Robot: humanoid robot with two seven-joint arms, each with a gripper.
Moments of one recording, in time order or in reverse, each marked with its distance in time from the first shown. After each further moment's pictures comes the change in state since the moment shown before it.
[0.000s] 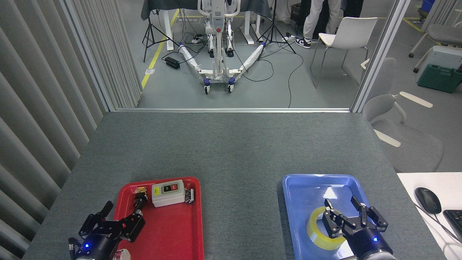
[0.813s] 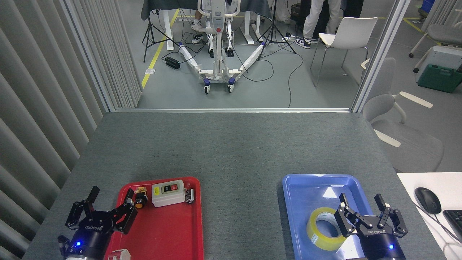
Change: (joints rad) left arm 0.014 -0.056 0.101 -0.058 -0.190 -0.025 0.171; right arm 0.048 0.055 -0.103 -0.014 0.003 0.009 -0.209
